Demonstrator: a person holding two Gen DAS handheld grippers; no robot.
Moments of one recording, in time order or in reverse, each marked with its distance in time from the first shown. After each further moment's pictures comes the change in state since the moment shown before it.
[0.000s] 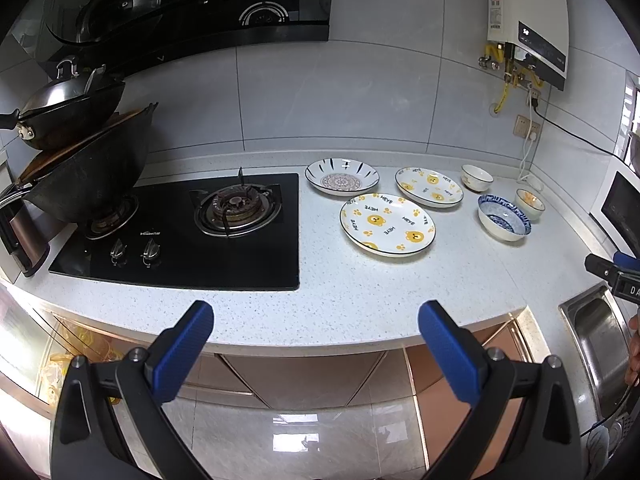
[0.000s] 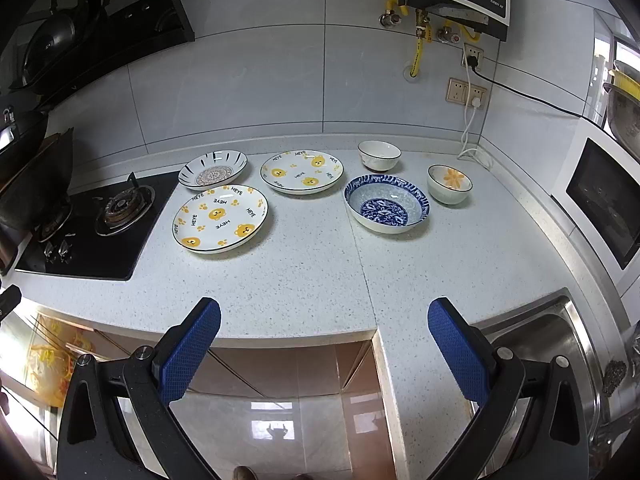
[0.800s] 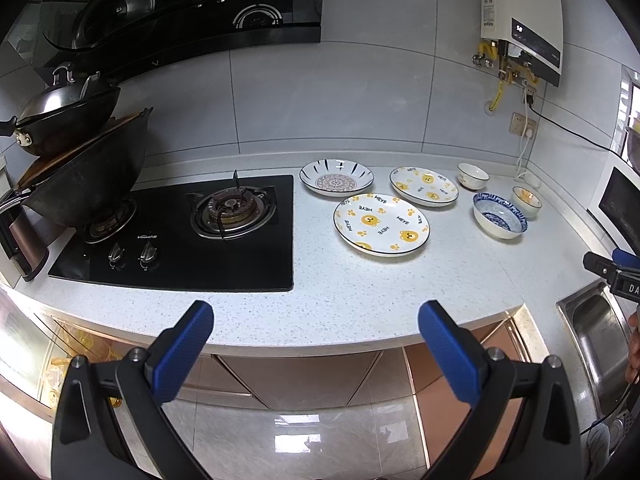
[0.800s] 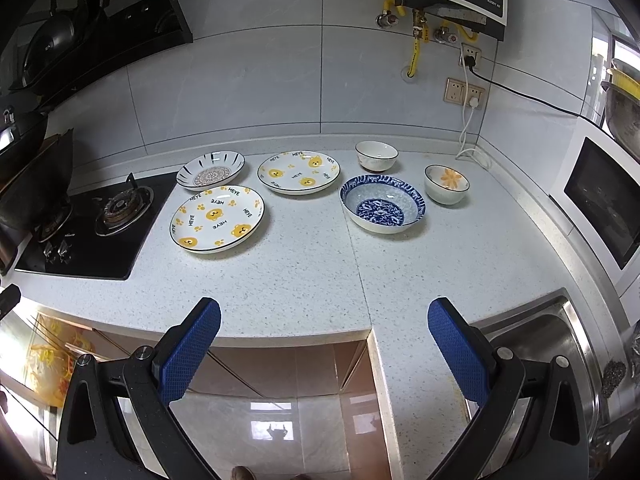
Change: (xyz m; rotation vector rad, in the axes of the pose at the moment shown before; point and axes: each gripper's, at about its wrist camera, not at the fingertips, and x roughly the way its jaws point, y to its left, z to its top) left arm -0.005 -0.015 -0.004 0.021 -0.009 0.005; right arm -0.002 -0.006 -0.001 0.005 -0.004 -0.002
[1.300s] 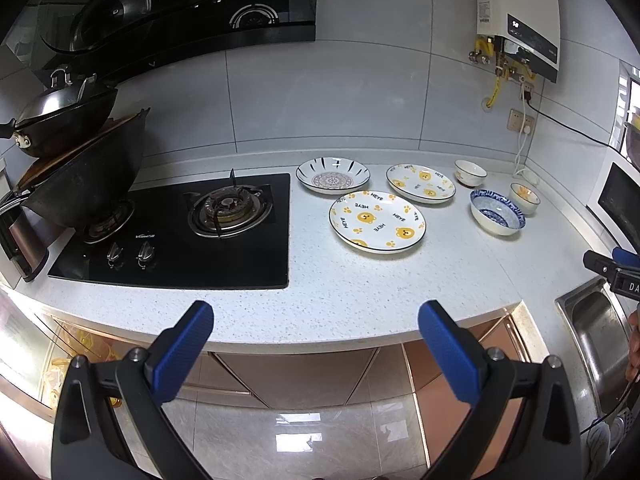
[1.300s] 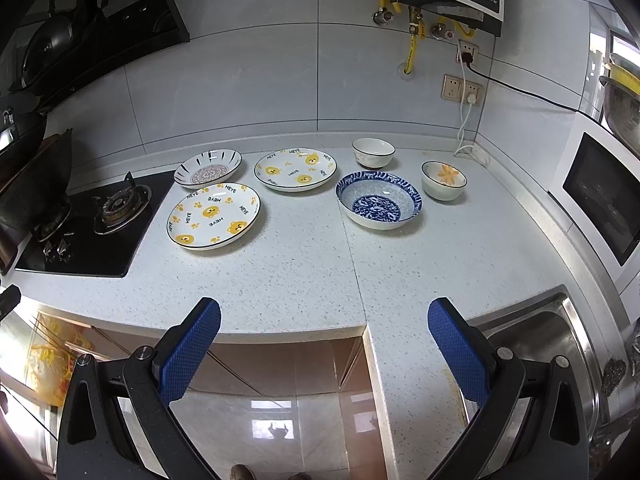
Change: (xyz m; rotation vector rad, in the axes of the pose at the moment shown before) left arm 0.000 -0.005 0.000 0.005 0.007 -0.002; right arm 0.000 -0.010 -0.005 0.006 0.002 0.002
